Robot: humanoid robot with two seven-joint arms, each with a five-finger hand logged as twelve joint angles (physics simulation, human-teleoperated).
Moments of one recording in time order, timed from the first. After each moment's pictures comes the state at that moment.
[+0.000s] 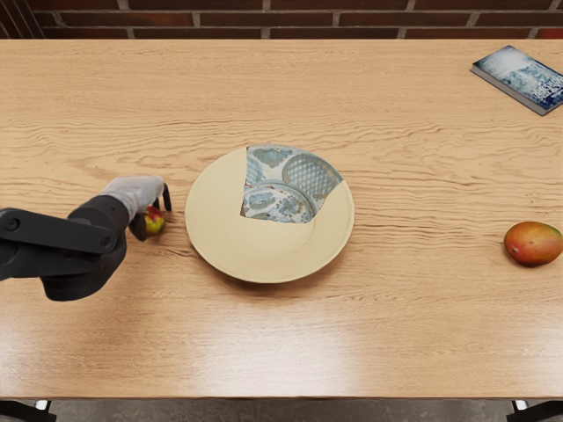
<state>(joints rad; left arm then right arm) -1.54 0.43 0.71 -1.57 0.82 0.54 0.61 -0.10 0.00 0.29 0.23 -0.27 -0.07 -0.06</state>
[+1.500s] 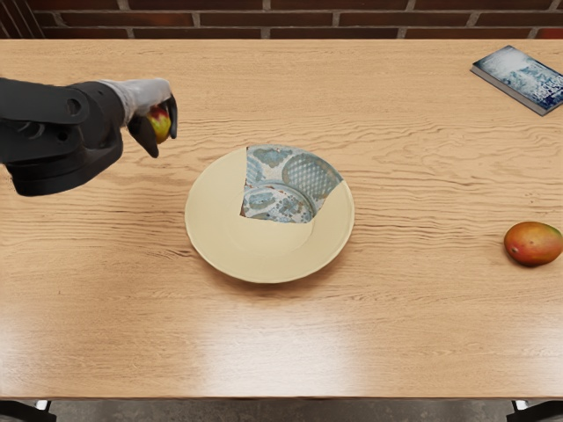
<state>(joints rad) -1.95 0.52 0.63 -1.65 0.57 0.29 0.61 -0.10 0.00 0.29 0.23 -0.27 -0.07 -0.06</state>
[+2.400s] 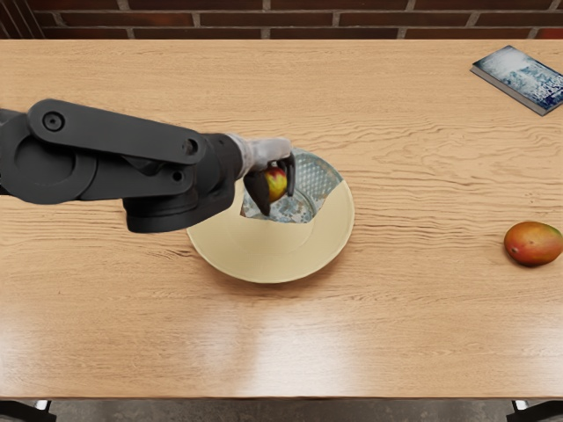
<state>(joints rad) -1.83 0.27 0.42 -1.61 0.49 0.26 0.57 -0.10 0.00 0.29 0.23 -0.27 -0.07 -0.06</state>
